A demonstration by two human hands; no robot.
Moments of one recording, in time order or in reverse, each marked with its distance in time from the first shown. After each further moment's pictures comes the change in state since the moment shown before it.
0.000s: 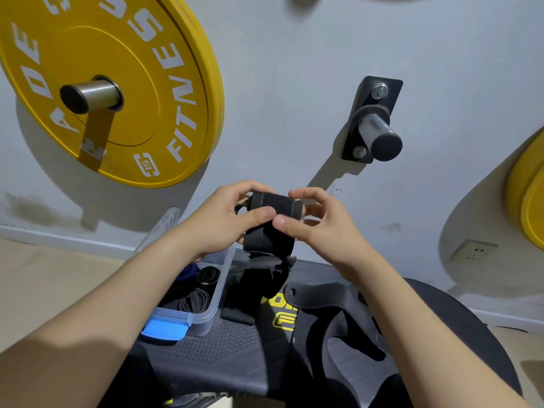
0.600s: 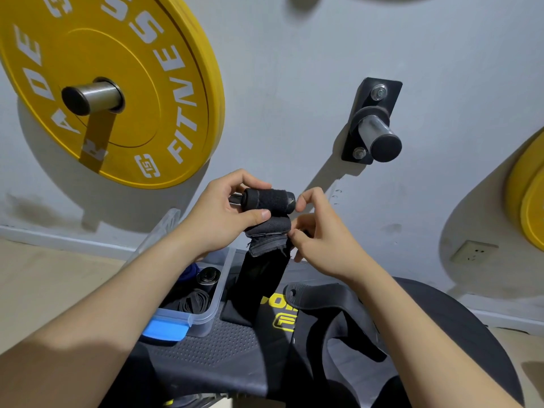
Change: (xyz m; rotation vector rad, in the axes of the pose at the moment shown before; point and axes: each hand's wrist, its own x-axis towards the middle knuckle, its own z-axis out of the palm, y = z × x) left_hand 0.003 -0.002 0.000 0.017 0.146 0.124; right_hand -0.006 0.005 0.002 -0.258 -0.076 -0.131
